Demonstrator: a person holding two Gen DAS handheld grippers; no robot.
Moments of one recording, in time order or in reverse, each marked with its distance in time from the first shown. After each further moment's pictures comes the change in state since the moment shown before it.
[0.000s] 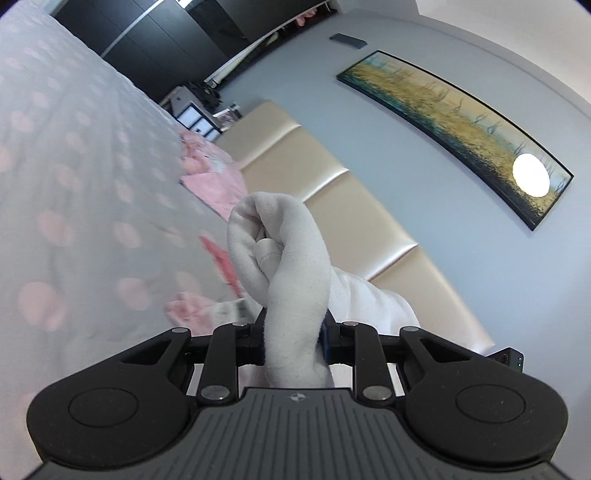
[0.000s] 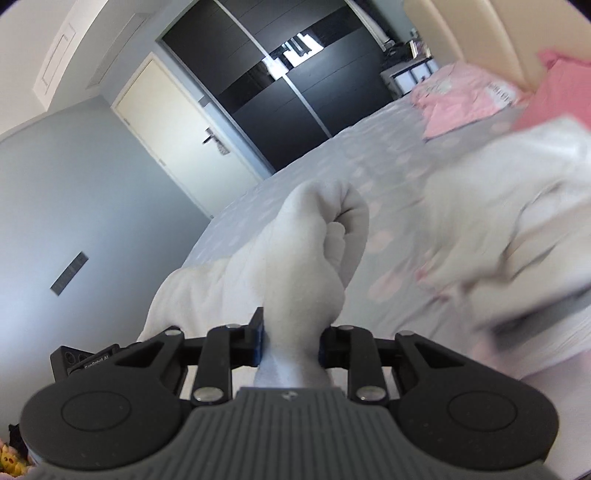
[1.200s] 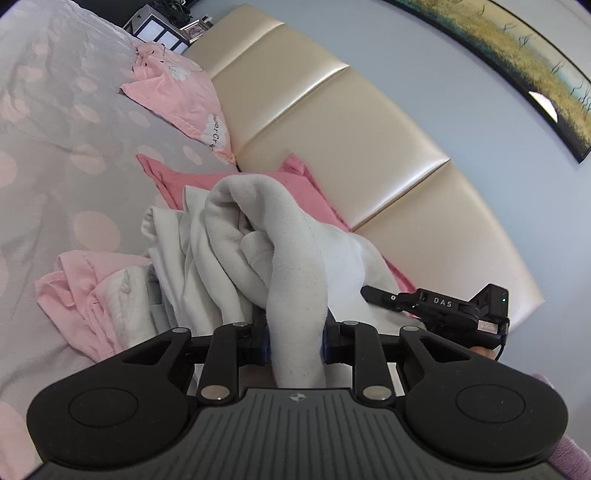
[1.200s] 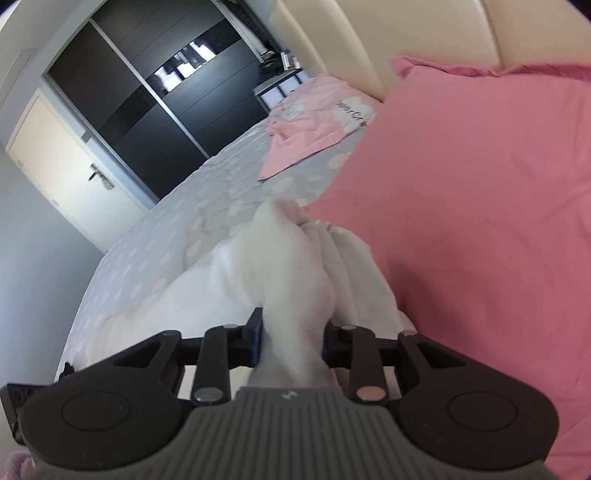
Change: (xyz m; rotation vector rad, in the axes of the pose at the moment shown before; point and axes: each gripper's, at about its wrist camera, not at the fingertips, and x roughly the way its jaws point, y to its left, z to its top) left arm 0.254 0.008 -0.034 0.055 0.266 -0.008; right arm 0.018 -0.258 0.130 0.137 -0.006 -0.297
